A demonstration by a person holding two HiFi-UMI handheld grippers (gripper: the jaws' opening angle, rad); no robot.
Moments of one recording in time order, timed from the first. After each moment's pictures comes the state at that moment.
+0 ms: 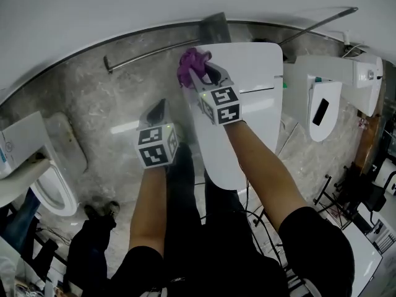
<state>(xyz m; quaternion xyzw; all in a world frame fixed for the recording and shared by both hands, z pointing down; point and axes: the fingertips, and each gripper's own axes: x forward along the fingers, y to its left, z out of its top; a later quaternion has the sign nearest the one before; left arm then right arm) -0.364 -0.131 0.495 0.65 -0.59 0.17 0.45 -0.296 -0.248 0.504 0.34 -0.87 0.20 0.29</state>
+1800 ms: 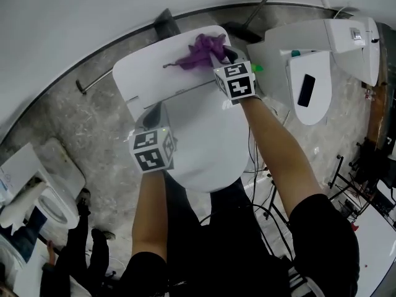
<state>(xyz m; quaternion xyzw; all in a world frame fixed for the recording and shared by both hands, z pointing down) -0.153 -0.175 0.490 0.68 -0.54 0.22 0.44 0.011 -0.345 0.535 0.42 -0.81 0.17 0.38</state>
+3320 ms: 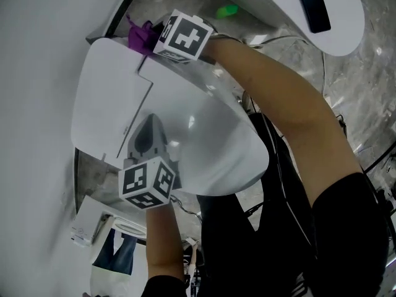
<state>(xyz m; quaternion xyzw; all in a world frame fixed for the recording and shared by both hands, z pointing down) 0.053 -0.202 0.555 0.75 -0.41 0.38 0.35 0.123 -0.363 0.663 0.28 -0.88 0.30 0.26</state>
